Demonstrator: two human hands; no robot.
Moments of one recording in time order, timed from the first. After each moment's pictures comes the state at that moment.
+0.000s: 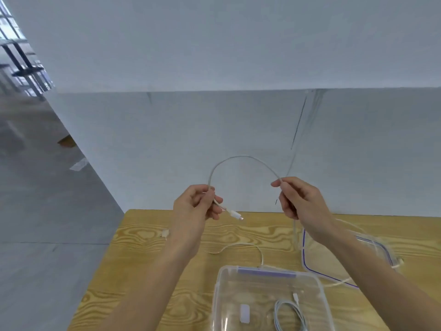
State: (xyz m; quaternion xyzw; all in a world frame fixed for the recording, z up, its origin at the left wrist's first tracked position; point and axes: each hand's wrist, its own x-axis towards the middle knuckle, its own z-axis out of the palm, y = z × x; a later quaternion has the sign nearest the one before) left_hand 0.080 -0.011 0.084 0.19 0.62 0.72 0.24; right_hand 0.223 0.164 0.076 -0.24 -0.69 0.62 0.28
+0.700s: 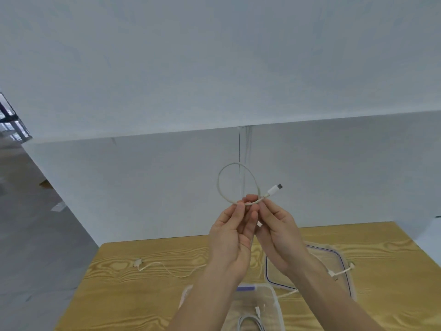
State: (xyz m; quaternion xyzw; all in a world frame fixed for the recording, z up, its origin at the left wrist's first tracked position) left_hand 0.244 0.068 0.151 0.00 0.30 0.84 0.45; right_hand 0.305 0.141 0.126 -0.11 -0.39 0.84 0.35
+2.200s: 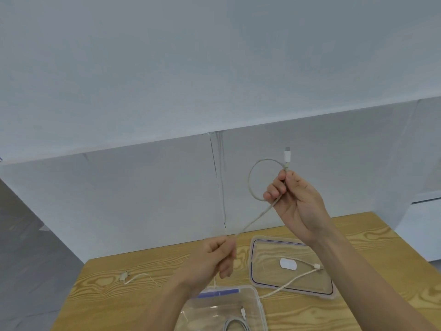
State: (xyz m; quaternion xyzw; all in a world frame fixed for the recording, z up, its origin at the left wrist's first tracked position) left_hand 0.226 0.060 0.100 0.40 0.57 0.53 0.49; right_hand 0.371 0.214 0.159 -0.07 -0.38 0.83 0.40
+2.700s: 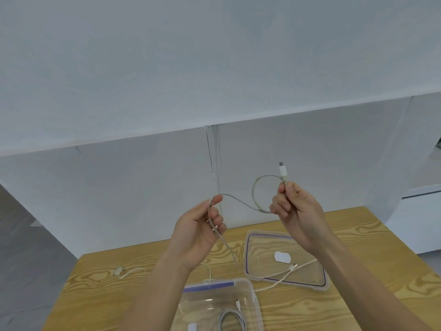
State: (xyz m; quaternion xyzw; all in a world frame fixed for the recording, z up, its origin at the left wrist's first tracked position) left_hand 0.224 0.080 0.139 0.14 0.41 0.73 0.52; right_hand 0.386 0.218 0.123 -0.15 -0.44 0.79 0.40
